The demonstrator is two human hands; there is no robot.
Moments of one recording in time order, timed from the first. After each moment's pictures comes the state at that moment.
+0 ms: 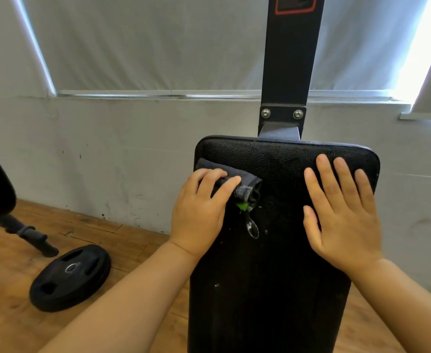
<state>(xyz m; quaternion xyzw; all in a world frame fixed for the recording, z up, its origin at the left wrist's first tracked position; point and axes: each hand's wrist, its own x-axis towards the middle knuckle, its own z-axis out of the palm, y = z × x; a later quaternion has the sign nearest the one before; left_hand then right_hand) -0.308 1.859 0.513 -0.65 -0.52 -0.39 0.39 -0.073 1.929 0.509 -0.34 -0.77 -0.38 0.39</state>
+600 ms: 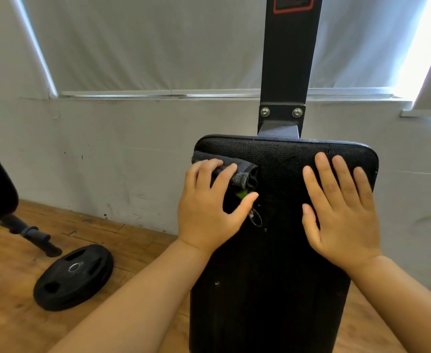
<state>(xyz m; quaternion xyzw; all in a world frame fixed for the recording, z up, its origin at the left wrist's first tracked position) -0.287 1.856 0.522 -0.61 -0.57 -0.45 0.32 -0.073 1.931 0.509 -0.33 -0.77 -0.38 0.39</state>
